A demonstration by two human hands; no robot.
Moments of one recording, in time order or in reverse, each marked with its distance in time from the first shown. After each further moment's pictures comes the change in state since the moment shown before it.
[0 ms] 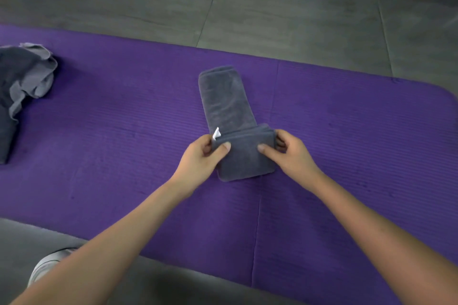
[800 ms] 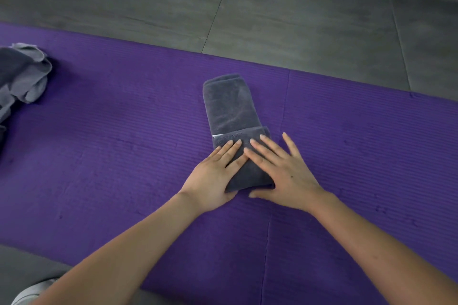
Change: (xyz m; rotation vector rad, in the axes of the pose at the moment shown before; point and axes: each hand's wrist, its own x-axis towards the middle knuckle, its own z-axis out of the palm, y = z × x) left_hand 0.050 -0.046 -0.007 1.257 -0.259 0.602; right_hand 0.038 0.035 0.010 -1.140 -0.103 -0.619
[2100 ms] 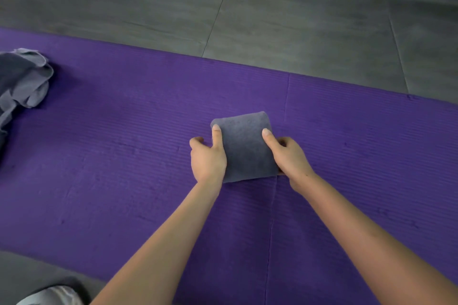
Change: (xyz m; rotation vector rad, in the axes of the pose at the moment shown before) left_hand 0.040 0.023 -0.038 -1.134 0.503 -1.255; right_hand 0.044 -0.014 -0.030 1.095 -0.054 1.162
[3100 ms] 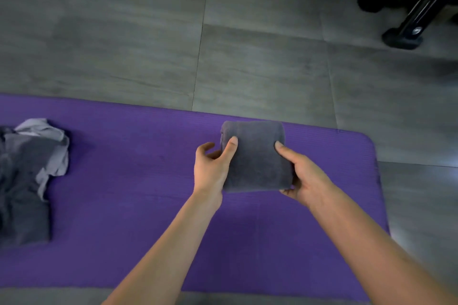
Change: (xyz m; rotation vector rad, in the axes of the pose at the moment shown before) left_hand -0.056 0.238 -0.102 -0.187 -0.410 -0.176; right_hand -0.126 -0.242 -0.079 0.546 0.091 0.483
